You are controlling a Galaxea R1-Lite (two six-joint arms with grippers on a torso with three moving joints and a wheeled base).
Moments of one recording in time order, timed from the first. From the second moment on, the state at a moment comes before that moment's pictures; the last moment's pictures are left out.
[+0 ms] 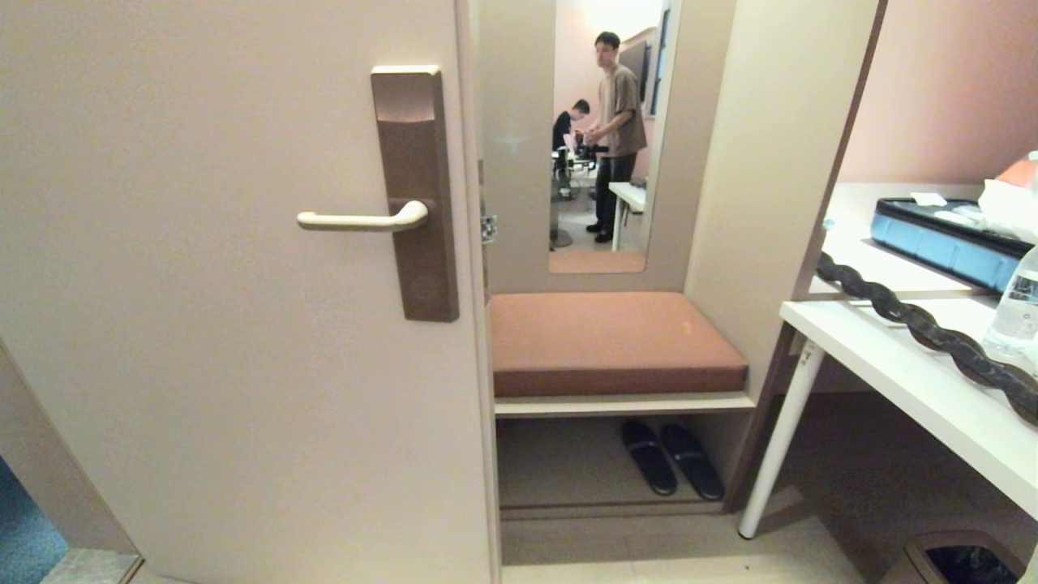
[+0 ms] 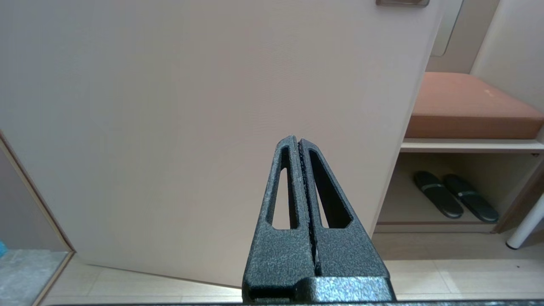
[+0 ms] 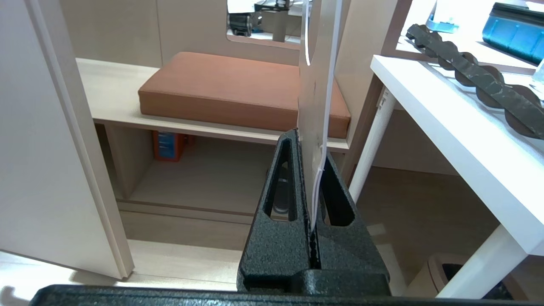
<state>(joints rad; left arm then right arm) 0.00 0.00 0.00 0.00 0.02 -0.05 0.01 0.00 0.00 0.00 0.02 -0.08</state>
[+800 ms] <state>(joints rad) 0.00 0.05 -0.04 0.01 -0.05 0.07 0.01 0.00 0.00 0.00 0.02 -0.08</state>
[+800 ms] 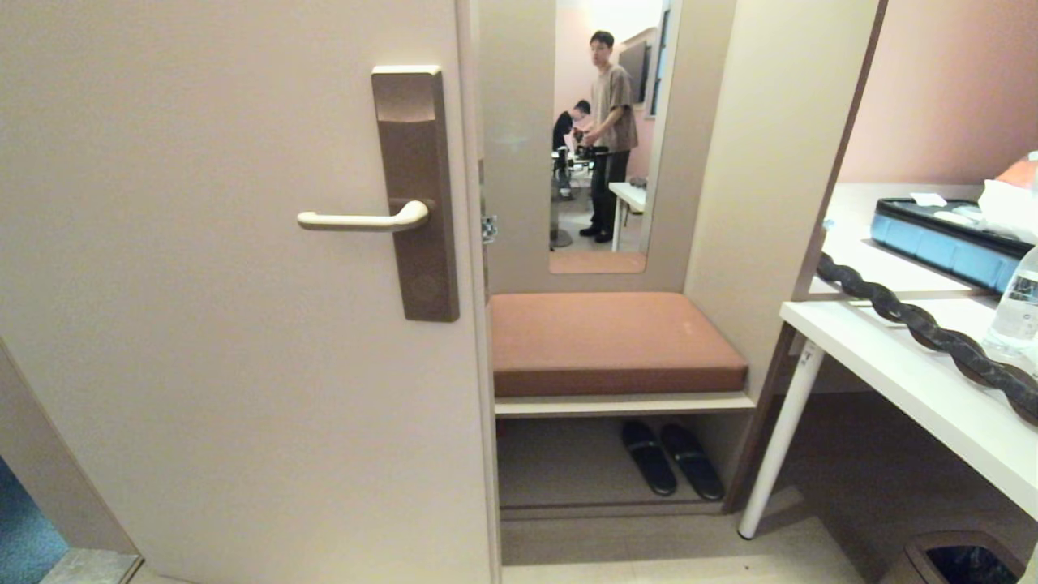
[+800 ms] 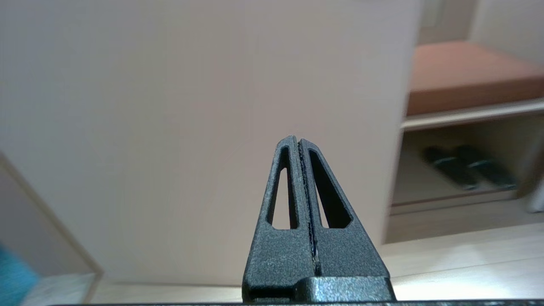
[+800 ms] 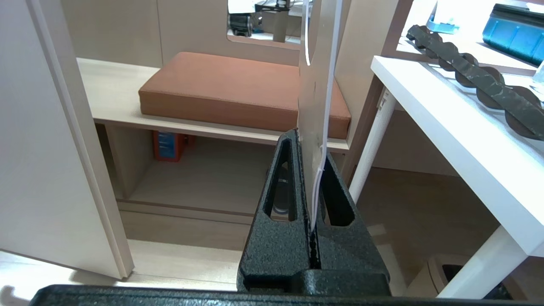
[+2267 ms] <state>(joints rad) -0.32 1.40 -0.69 -0.59 -0.30 -0.11 0.01 0.00 0.00 0.01 0.03 -0.08</state>
